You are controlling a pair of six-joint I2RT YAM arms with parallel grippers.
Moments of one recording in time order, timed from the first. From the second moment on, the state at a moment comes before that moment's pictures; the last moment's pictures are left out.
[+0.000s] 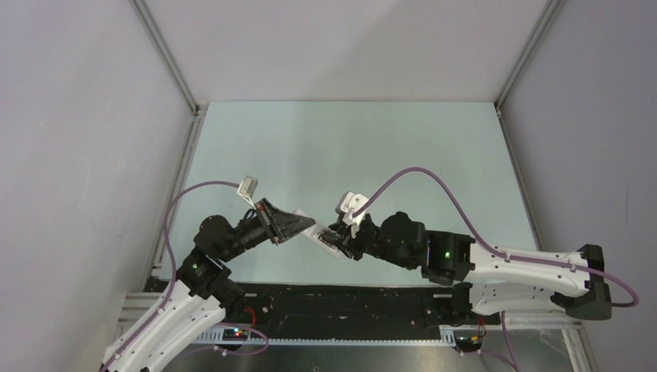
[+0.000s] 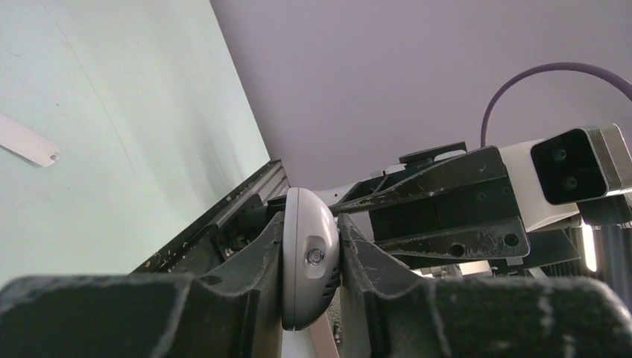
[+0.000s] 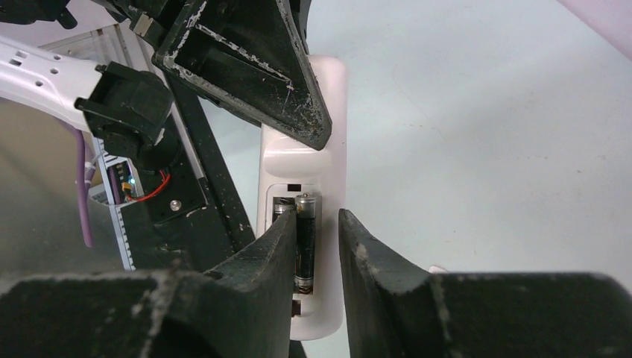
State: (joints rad) left arm -0.64 0.43 0.44 0.02 0.39 -1.22; right arm 1.36 1.02 0.95 -0.14 0.27 0.04
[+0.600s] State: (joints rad) left arm -0.64 0.44 0.44 0.02 0.40 -1.22; right arm 1.35 1.02 0.94 -0.13 0.25 0.07
